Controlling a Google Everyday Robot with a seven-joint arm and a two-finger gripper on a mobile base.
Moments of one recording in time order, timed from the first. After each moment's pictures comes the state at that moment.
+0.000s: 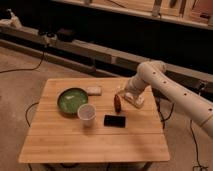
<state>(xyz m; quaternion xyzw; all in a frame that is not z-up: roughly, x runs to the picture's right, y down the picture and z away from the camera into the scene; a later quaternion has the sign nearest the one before) 0.136 0.051 0.836 -0.12 -0.27 -0.50 0.81</state>
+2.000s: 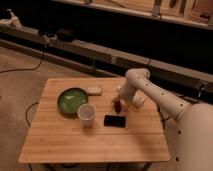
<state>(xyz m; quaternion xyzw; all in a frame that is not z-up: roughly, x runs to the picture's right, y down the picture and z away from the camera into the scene) 0.112 0.103 0.918 -0.19 -0.32 -0.49 0.79</state>
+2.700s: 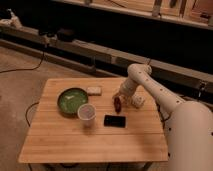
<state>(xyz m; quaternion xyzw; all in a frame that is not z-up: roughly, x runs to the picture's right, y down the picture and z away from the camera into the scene) 0.116 0.078 0.930 -0.19 -0.33 -0.49 0.78</state>
